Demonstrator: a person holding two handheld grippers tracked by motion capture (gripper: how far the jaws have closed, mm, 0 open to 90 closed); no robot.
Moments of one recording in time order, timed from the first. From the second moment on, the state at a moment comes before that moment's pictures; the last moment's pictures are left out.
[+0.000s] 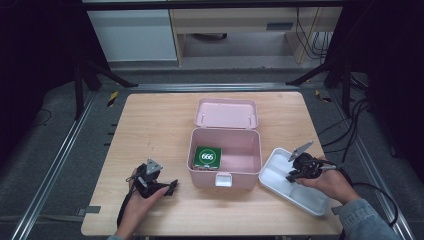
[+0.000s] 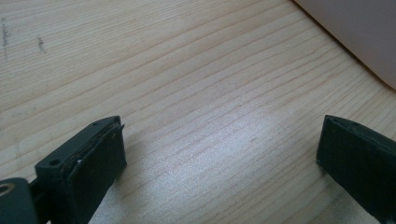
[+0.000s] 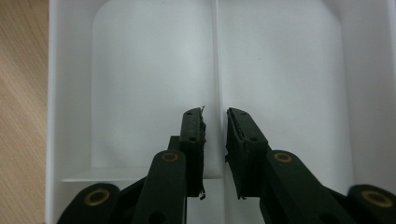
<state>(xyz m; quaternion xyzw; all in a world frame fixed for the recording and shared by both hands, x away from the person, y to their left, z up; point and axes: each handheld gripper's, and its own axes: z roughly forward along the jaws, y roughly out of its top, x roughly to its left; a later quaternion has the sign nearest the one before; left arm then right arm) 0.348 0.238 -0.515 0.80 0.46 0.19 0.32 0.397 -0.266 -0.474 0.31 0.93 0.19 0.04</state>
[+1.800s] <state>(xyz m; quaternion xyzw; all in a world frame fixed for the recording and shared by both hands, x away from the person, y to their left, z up) 0.348 0.238 -0.515 0.80 0.46 0.19 0.32 0.403 -0.301 -0.414 0.33 0.89 0.31 0.10</state>
